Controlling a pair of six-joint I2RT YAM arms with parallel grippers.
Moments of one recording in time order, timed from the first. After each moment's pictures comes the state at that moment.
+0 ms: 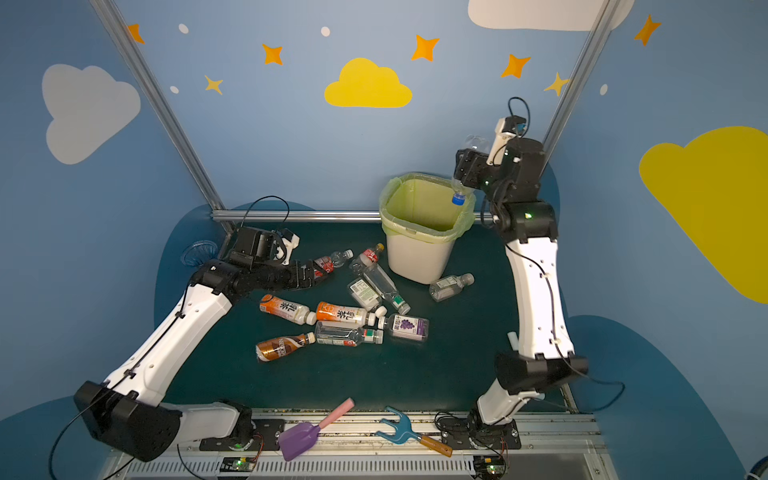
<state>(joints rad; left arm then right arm) -0.31 1.32 1.35 -0.85 0.35 -0.43 0.13 1.71 2.19 -0.66 -0.05 0.31</state>
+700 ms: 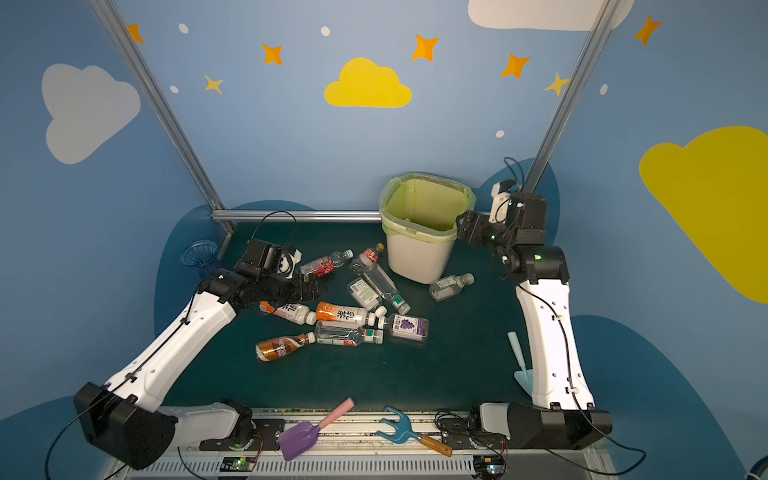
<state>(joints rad) -0.36 1.30 1.24 -0.88 0.26 -0.50 0.09 1.30 1.58 -0.83 -0.23 0.25</state>
